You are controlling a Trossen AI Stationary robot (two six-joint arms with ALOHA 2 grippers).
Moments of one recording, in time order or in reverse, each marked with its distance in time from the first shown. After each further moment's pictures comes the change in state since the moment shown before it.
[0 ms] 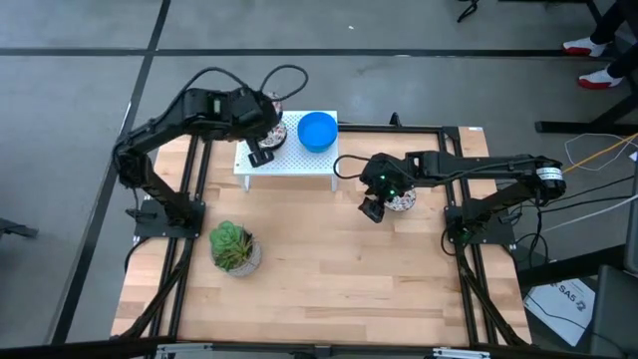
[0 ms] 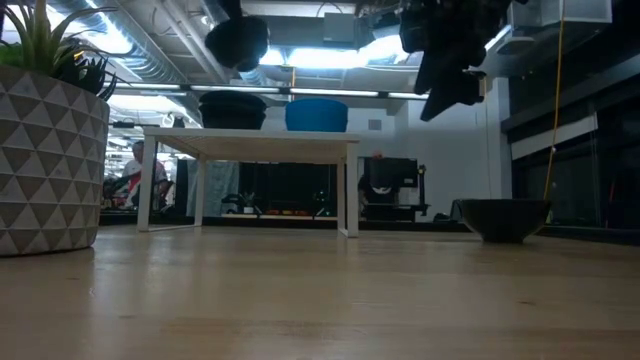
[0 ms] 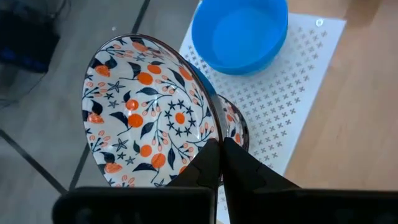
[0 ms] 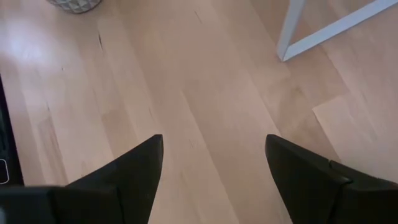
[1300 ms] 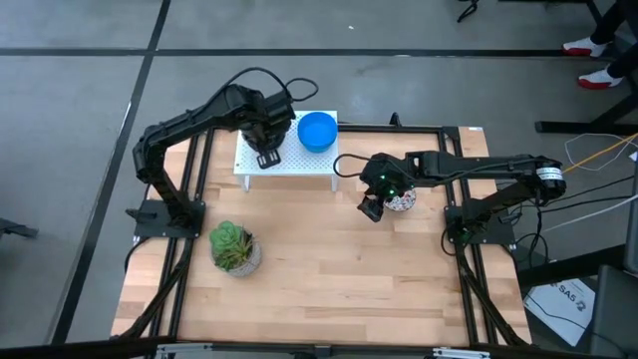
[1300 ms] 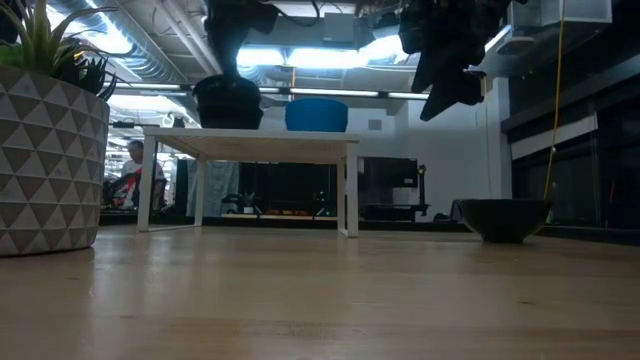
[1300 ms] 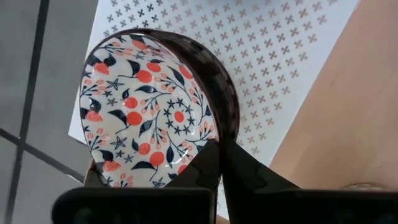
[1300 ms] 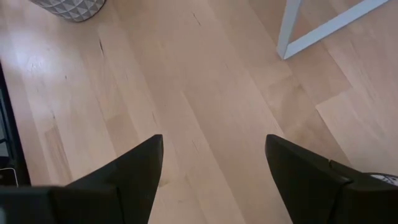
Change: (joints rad) left arm 0.173 0.119 -0.146 -0.036 0.231 0.030; right arm 0.000 0.000 0.000 0.008 0.000 0.047
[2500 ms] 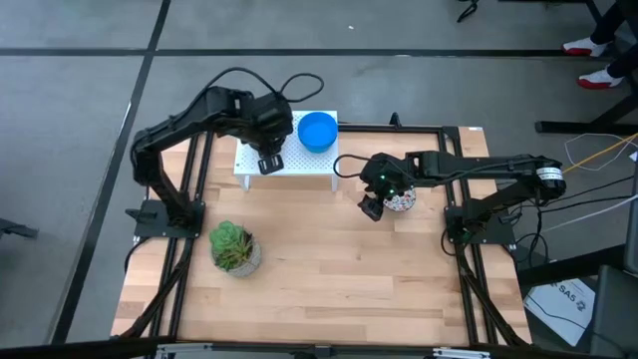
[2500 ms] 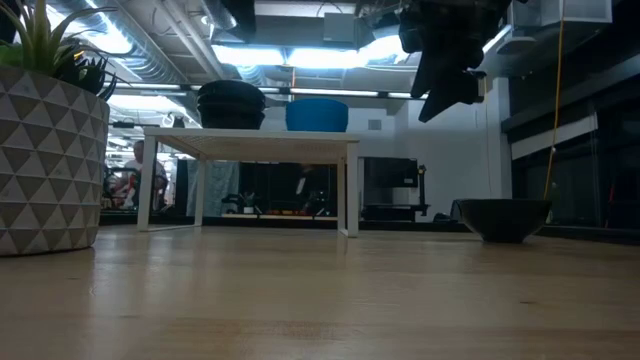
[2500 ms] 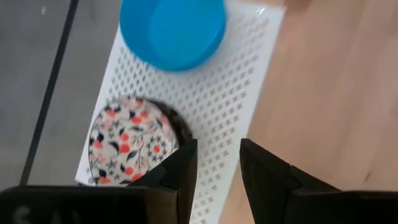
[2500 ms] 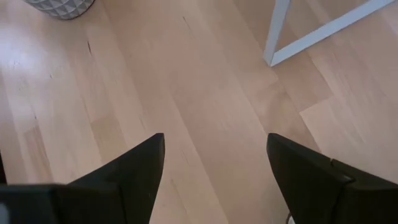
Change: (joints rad) left arm -0.148 -0.006 0.204 -0.003 -0.003 -0.010; right arm 0.000 0.000 0.000 -0.002 0.052 -0.047
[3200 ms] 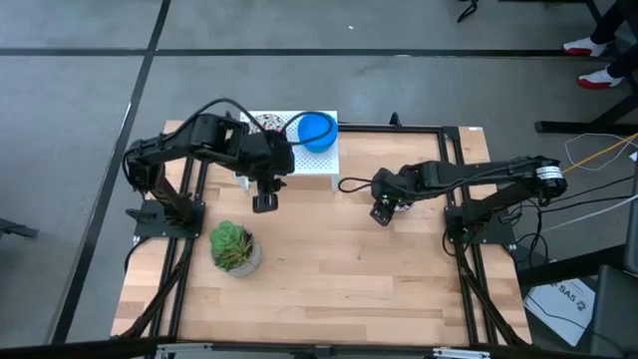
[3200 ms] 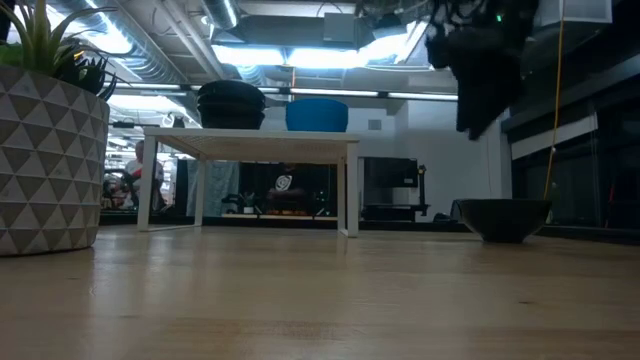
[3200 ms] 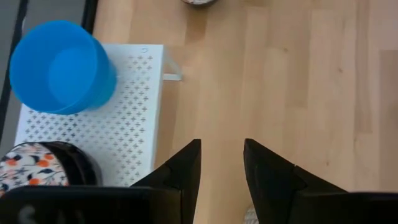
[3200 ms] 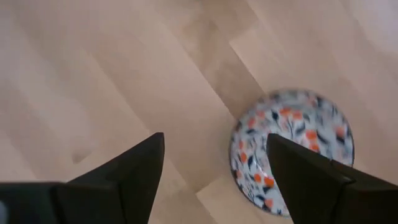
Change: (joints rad) left arm -0.292 0.000 0.091 0.000 0.084 -0.100; right arm 0.100 0.000 -0.026 -0.249 0.247 0.201
